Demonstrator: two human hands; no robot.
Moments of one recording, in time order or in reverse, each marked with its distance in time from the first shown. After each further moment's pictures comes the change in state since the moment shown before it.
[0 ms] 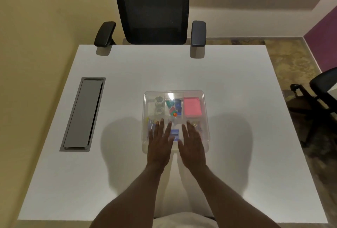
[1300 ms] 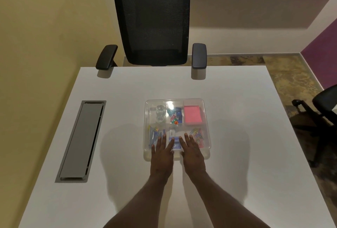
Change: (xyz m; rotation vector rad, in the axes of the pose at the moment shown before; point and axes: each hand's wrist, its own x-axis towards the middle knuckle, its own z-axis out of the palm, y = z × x) left_hand 0.073 -0.005 -0.008 0.038 -0.152 -0.049; right_hand 0.085 0.002 0.009 -0.007 -0.244 0.037
